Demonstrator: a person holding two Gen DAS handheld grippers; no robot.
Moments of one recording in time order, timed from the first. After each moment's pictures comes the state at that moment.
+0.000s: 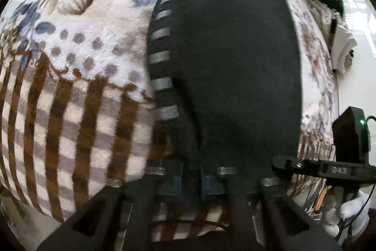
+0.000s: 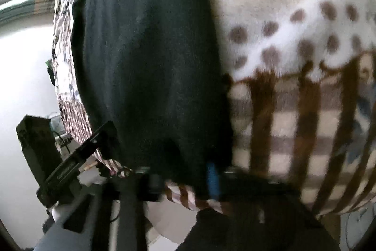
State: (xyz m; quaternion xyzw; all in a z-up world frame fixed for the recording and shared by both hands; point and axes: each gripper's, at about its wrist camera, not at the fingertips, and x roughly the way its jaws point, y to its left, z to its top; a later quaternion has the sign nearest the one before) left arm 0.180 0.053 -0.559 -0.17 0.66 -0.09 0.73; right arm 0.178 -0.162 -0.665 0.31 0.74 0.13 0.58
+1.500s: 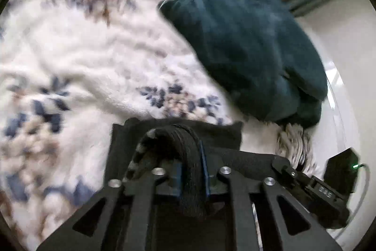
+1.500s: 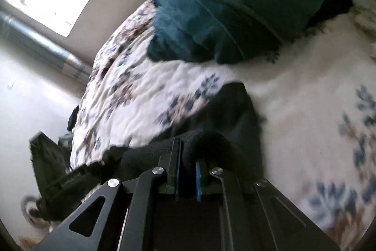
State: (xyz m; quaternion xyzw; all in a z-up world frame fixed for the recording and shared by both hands) left arm 0.650 0.070 -0.517 -0.30 0.54 -0.15 0.77; right arm 0.670 -0.208 -0.532 0.30 0.50 0.10 0.81
